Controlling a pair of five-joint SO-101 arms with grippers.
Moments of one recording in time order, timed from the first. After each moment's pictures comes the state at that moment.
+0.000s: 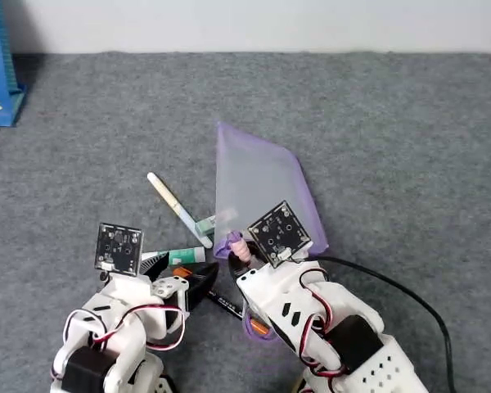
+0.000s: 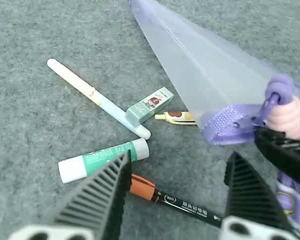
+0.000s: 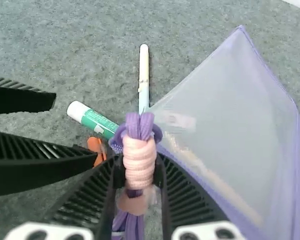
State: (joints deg) left arm 14.8 -103.3 76.9 79.7 16.8; right arm -39.7 -78.9 67.9 55.2 -0.7
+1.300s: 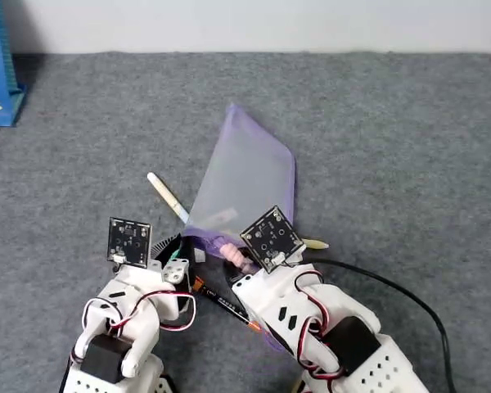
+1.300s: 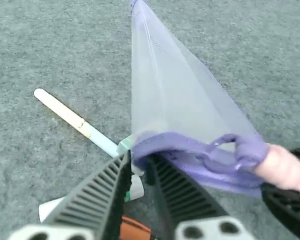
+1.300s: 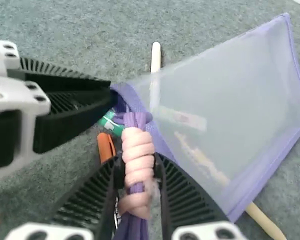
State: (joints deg) left arm 15.1 -103.3 89.3 60.2 17.1; right arm -42.2 -78.9 68.0 56.1 -0.5
